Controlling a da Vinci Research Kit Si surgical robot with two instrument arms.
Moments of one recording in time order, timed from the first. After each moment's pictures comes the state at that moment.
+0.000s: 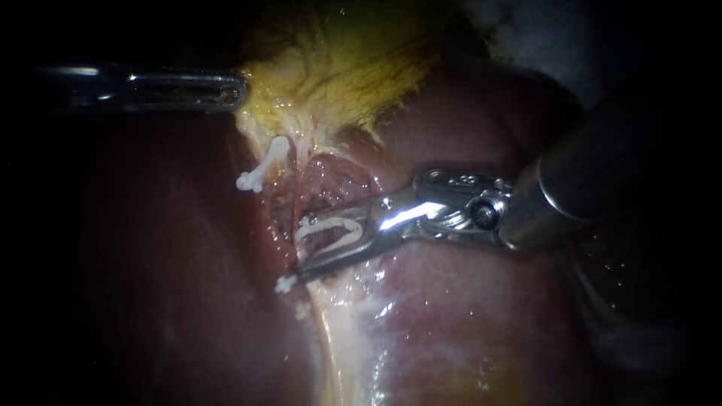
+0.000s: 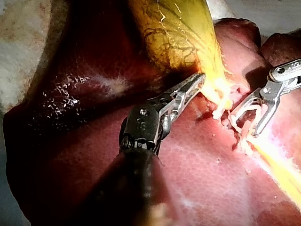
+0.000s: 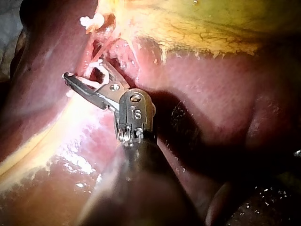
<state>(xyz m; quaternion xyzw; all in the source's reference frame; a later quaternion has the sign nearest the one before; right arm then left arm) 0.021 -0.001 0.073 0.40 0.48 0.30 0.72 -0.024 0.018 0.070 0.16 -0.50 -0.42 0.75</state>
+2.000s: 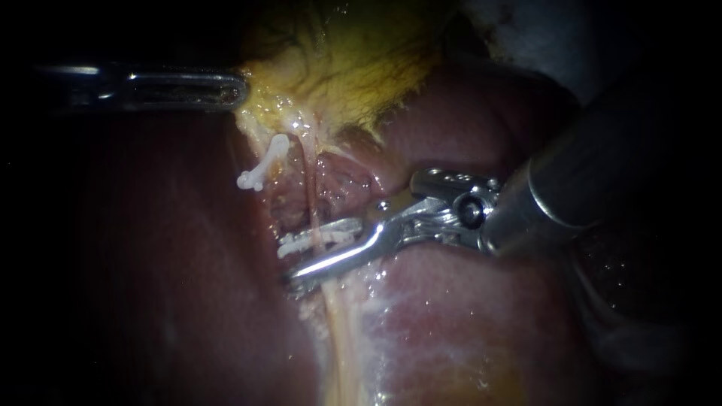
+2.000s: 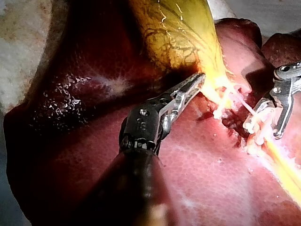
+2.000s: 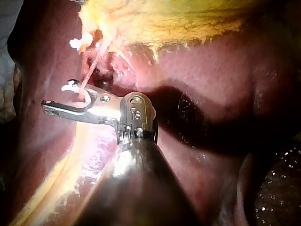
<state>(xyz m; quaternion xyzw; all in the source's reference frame) 0.022 -0.001 0.070 0.52 0.53 0.33 0.59 -0.023 0.019 0.070 0.16 -0.50 -0.42 0.75</state>
